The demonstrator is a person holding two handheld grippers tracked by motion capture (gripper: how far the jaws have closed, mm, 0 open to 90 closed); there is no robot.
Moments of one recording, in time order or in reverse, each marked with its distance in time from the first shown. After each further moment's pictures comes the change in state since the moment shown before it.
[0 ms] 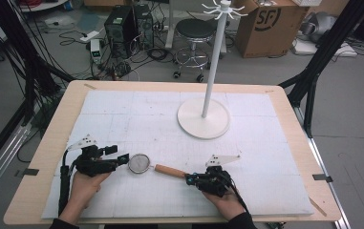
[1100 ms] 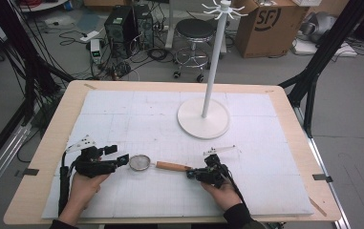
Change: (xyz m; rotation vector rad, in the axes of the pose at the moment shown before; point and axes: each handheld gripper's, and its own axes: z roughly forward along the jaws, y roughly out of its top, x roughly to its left) left arm -0.005 0.002 -0.003 -0.022 0.003 0.047; right arm -0.026 0.014 0.015 0.104 -0.063 0.167
